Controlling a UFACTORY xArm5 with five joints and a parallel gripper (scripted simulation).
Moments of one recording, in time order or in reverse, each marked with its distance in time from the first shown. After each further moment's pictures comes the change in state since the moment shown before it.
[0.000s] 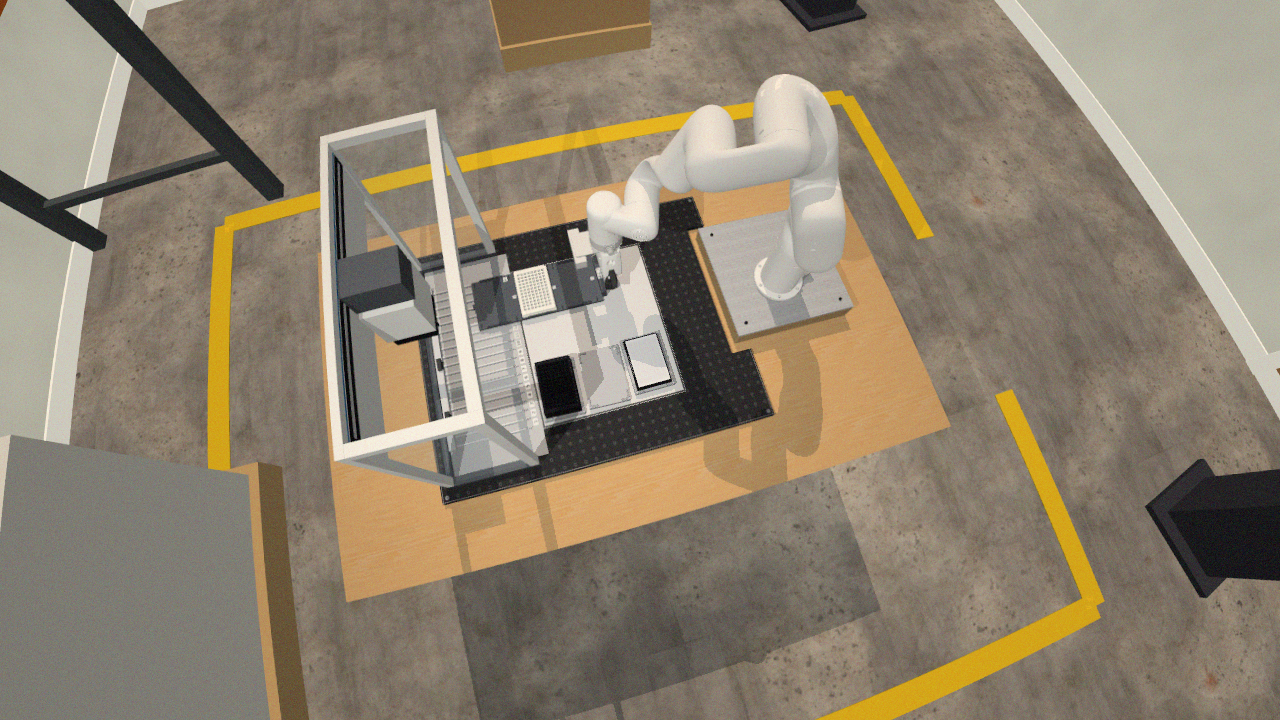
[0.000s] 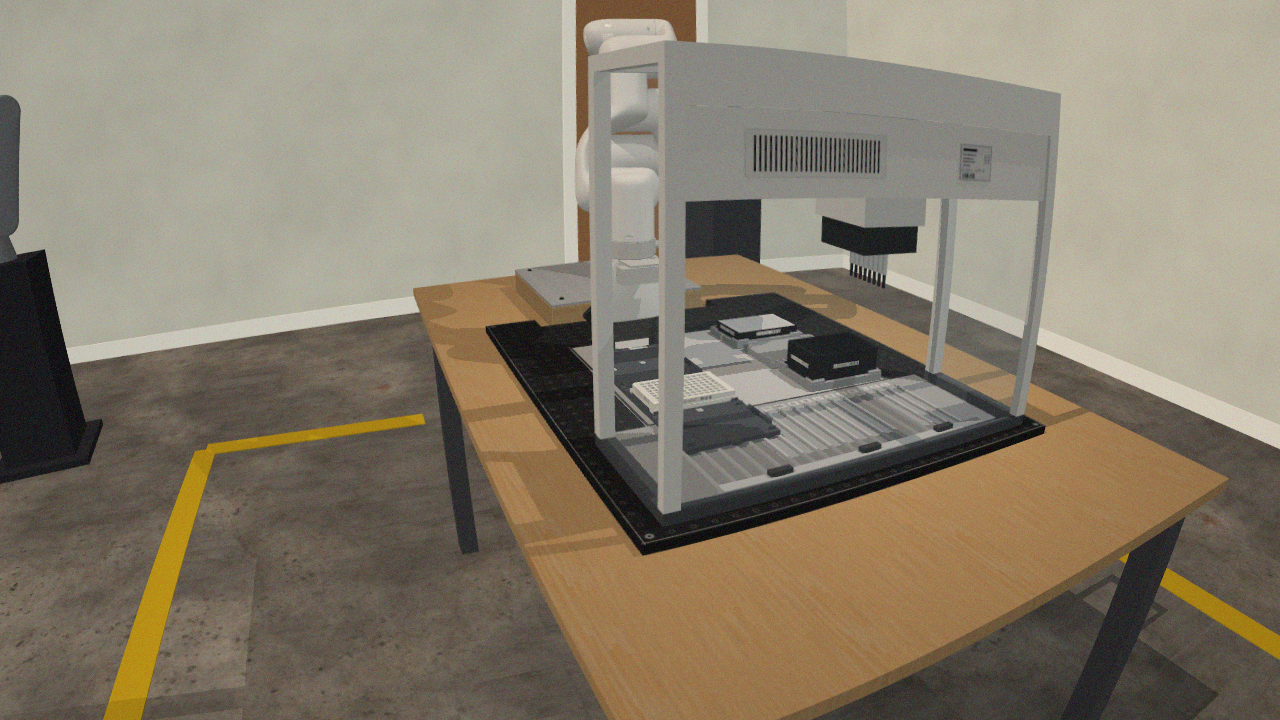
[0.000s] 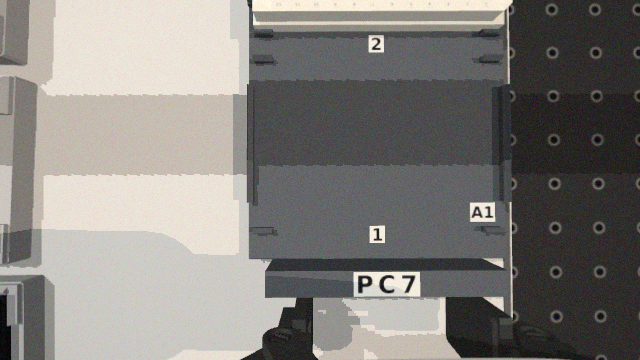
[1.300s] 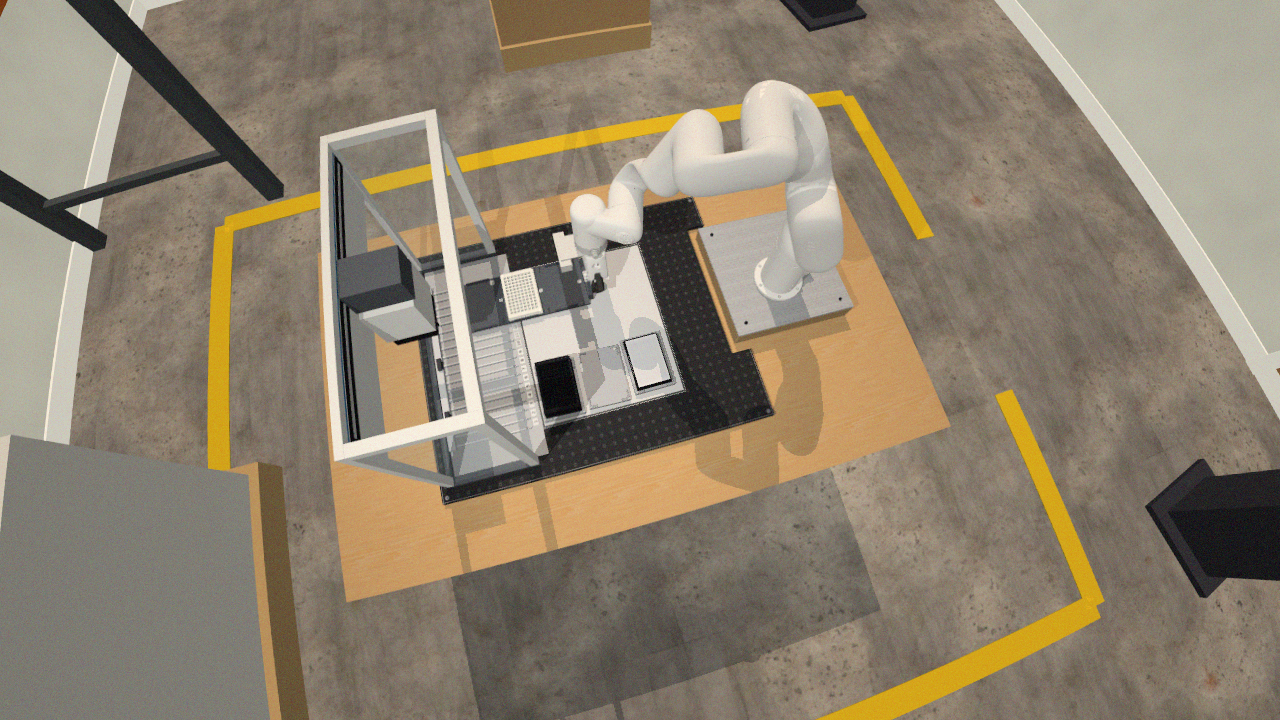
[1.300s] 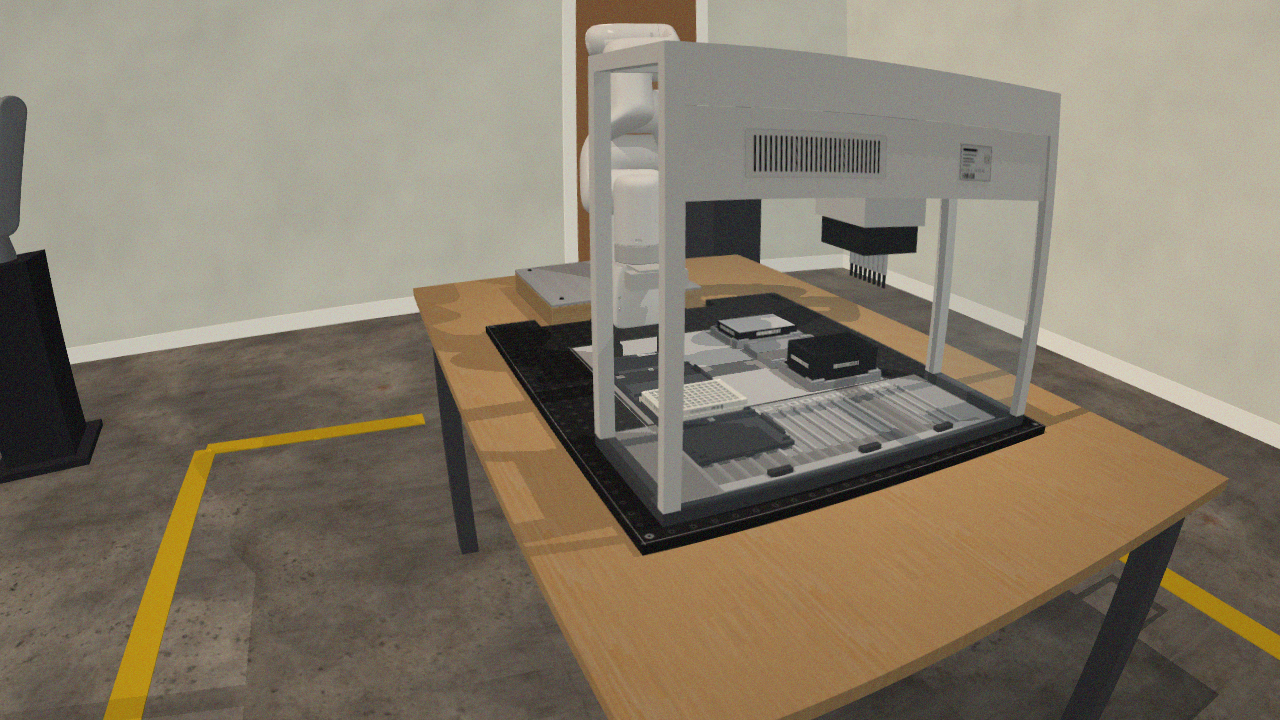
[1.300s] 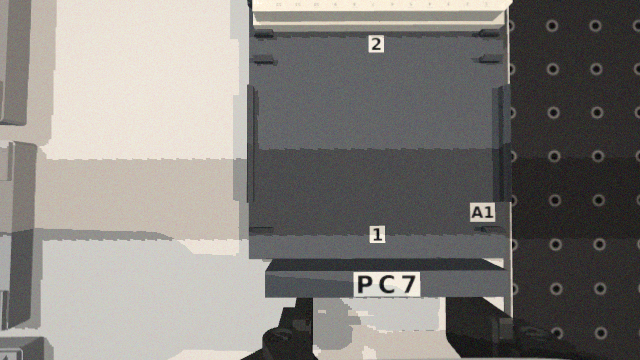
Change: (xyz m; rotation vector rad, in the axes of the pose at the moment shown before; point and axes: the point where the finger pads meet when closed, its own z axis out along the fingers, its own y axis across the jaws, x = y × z) arm 0.034 0.000 0.000 0.000 0.000 0.000
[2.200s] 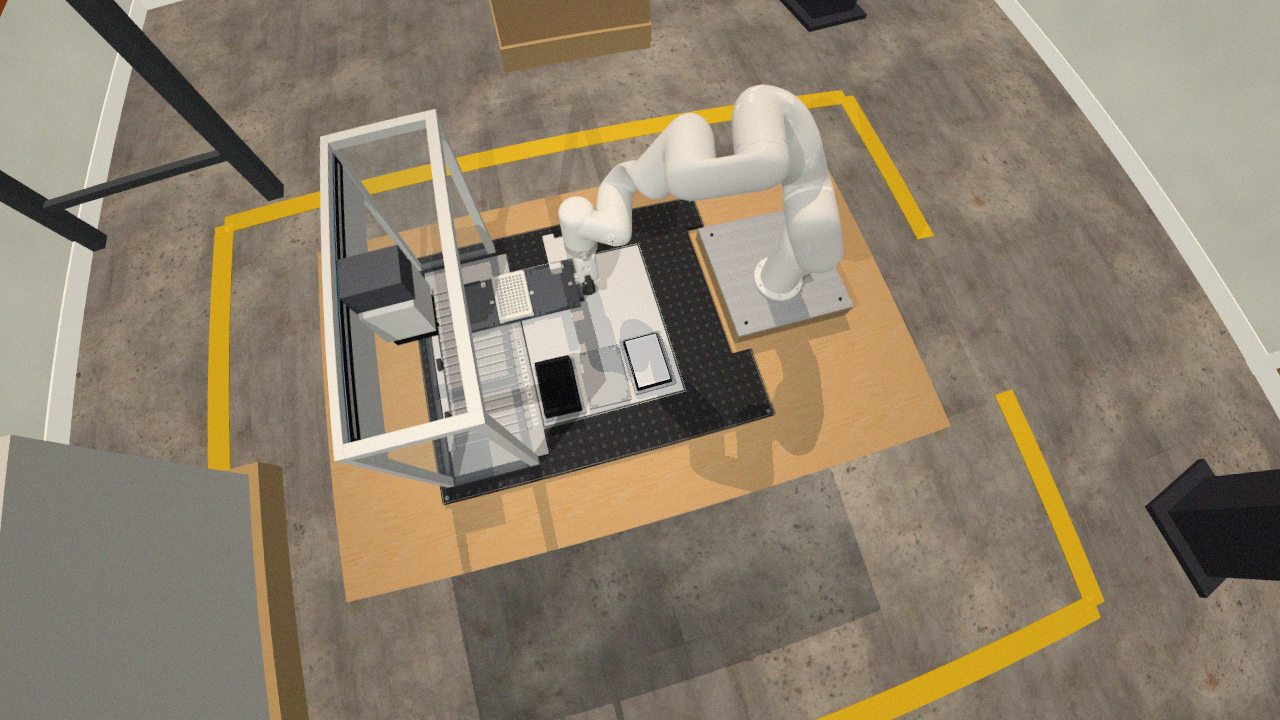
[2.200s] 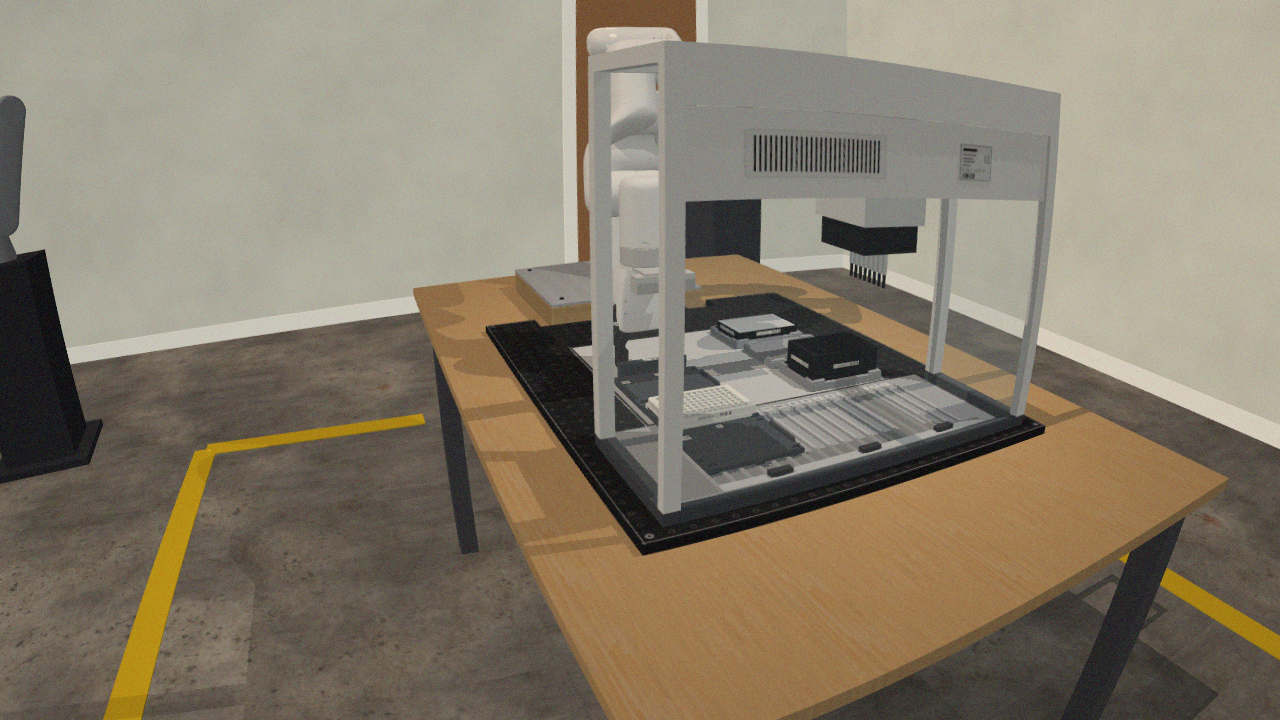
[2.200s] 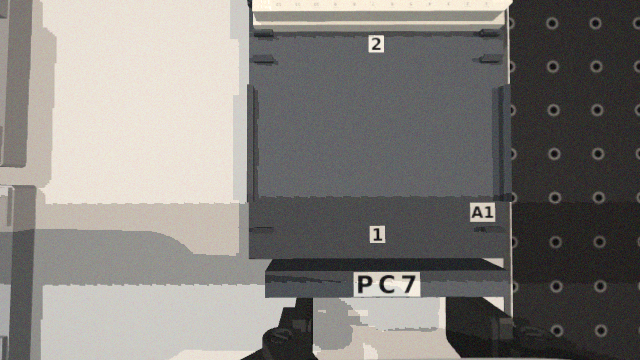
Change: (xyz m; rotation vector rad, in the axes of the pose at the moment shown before) arm 0.024 0.000 0.000 0.000 0.000 0.000
